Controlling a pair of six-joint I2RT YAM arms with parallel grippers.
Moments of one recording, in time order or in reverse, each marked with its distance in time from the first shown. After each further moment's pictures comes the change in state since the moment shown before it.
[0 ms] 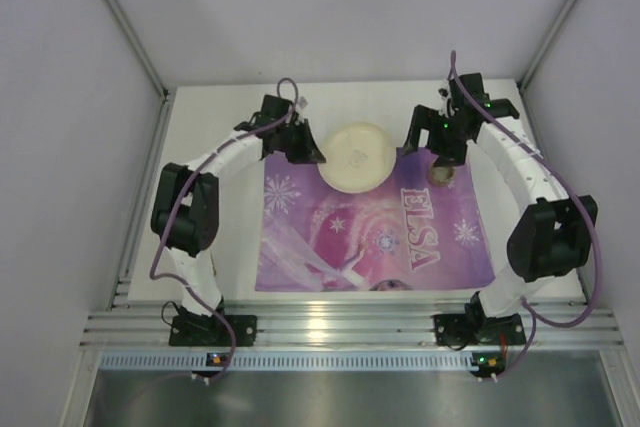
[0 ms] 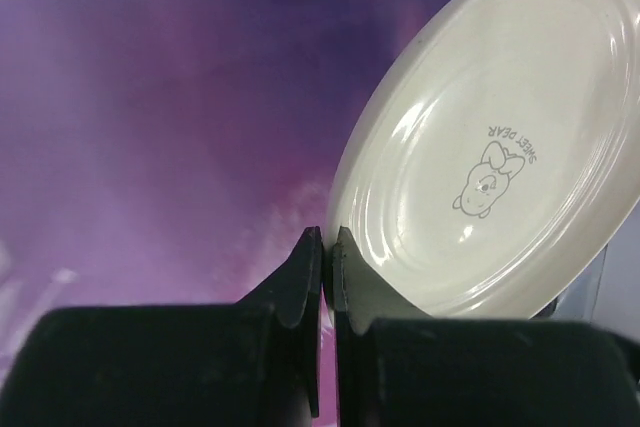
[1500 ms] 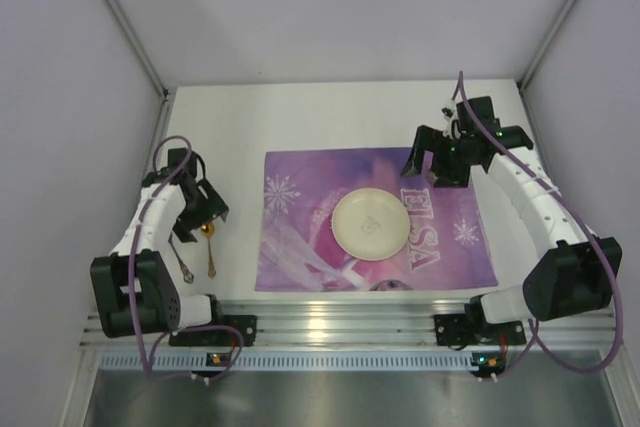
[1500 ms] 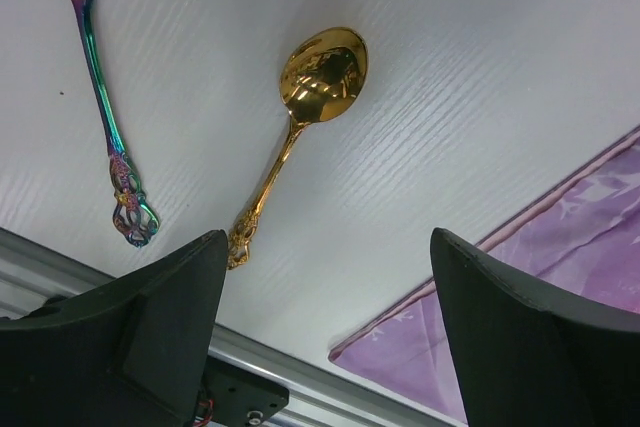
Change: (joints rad) left arm 0.425 -0.636 -0.530 -0.557 -0.595 -0.048; right arm 0.019 -0.245 -0.225 0.014 -0.066 0.019
